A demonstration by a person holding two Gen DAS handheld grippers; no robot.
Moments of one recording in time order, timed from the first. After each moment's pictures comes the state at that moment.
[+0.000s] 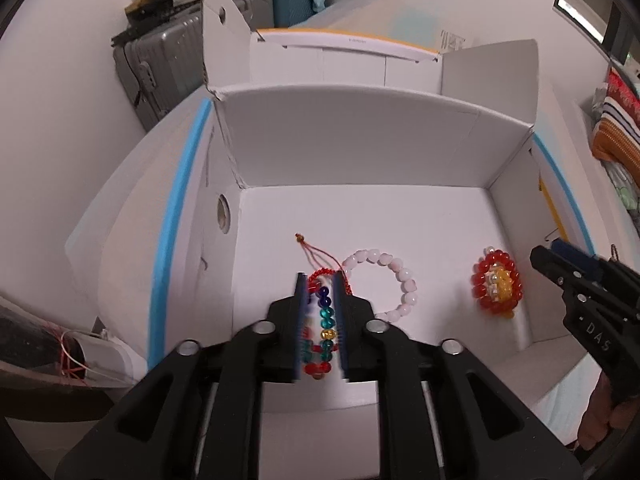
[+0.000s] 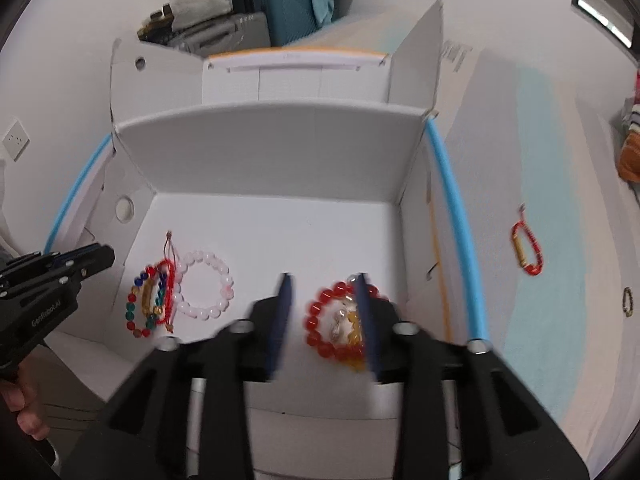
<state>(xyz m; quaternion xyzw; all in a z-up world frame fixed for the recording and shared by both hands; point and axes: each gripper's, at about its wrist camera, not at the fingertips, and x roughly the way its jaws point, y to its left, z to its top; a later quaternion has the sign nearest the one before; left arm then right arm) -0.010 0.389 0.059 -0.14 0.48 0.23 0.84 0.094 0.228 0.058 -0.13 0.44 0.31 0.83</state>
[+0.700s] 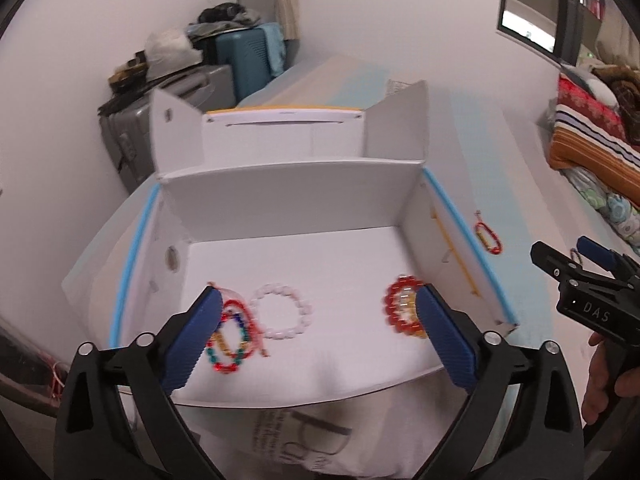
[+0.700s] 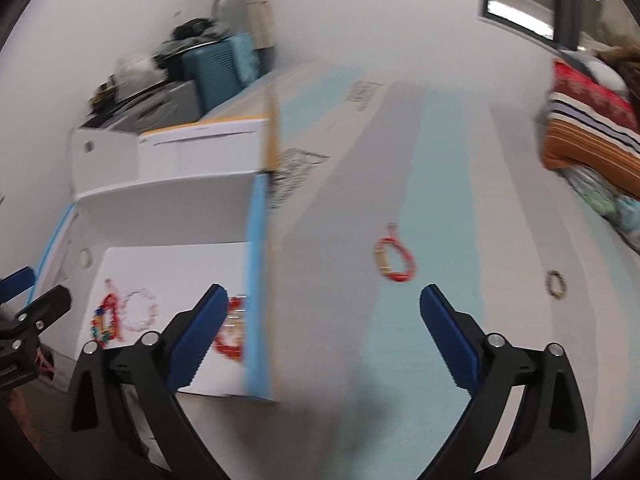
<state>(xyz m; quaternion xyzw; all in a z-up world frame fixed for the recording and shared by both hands) -0.007 0.280 0.113 -0.09 0.39 0.19 0.89 0.113 0.088 0.105 -0.08 0.38 0.21 0.90</state>
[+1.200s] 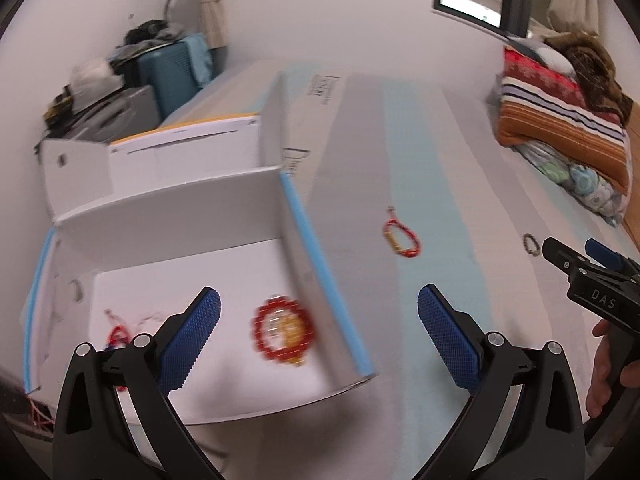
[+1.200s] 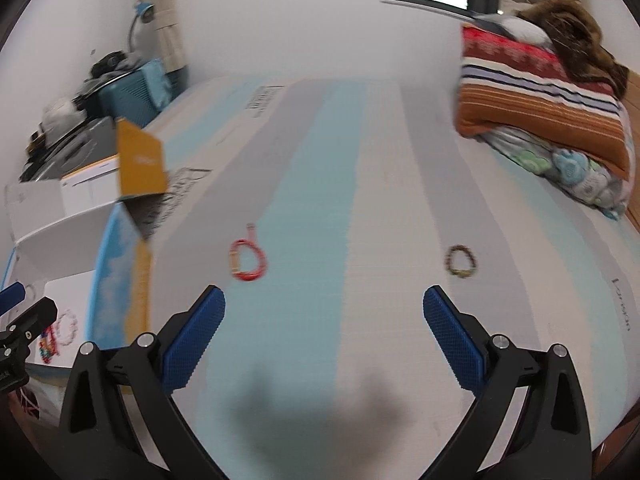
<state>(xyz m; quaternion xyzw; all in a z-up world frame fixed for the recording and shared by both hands) 0.078 0.163 0.106 -0.06 0.40 0.11 0.91 0.165 -0.063 0.099 -0.04 0.39 0.11 0.92</state>
